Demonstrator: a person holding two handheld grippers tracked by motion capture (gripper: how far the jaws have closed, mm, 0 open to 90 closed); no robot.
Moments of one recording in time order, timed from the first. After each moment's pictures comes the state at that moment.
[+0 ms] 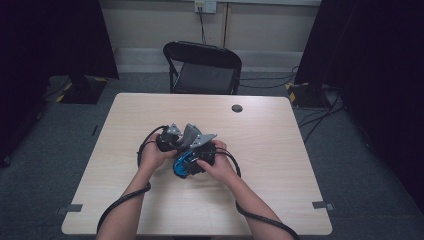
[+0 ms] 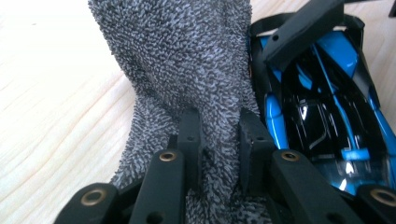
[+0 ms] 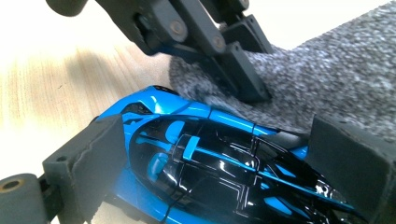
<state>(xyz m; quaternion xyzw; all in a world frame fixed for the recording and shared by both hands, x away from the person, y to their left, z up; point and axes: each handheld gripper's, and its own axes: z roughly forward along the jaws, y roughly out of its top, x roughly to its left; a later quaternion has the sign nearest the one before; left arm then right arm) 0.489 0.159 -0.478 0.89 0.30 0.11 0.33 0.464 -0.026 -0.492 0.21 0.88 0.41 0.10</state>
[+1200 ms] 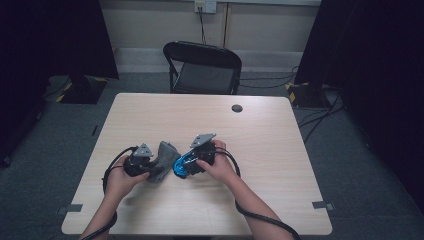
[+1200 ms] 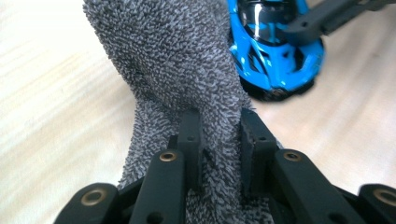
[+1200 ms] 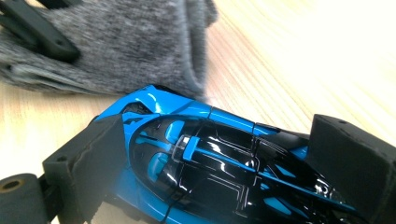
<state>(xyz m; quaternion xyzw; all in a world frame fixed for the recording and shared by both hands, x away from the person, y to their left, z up) 0.397 0.232 -0.468 0.87 0.34 0.11 0.34 0.464 -0.025 -0.490 0.21 0.89 0.40 0.10</state>
